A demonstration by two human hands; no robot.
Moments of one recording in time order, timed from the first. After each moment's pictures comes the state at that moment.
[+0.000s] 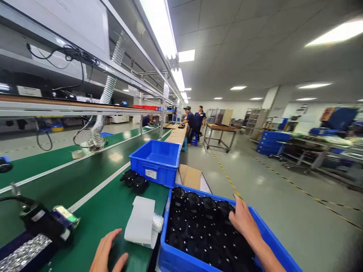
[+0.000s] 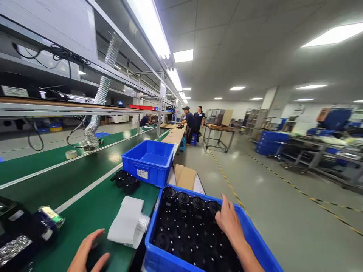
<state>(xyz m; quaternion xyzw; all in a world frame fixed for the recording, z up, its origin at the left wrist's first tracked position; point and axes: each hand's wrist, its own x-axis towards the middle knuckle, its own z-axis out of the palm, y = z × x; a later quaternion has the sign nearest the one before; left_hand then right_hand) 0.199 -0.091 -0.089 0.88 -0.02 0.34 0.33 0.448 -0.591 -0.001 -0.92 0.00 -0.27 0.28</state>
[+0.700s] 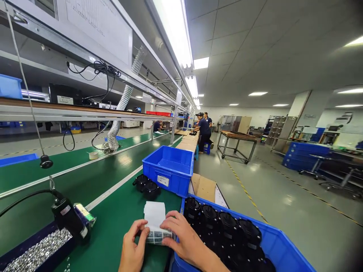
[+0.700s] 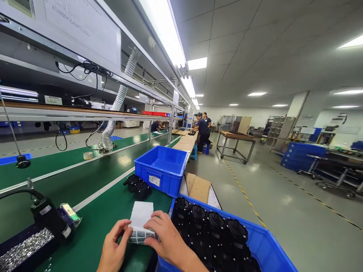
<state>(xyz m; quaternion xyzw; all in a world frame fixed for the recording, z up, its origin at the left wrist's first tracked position) 0.252 -0.138 -0.045 0.75 0.03 0.35 0.56 0.341 -0.342 0.046 -0.78 -0.53 -0.05 0.33</state>
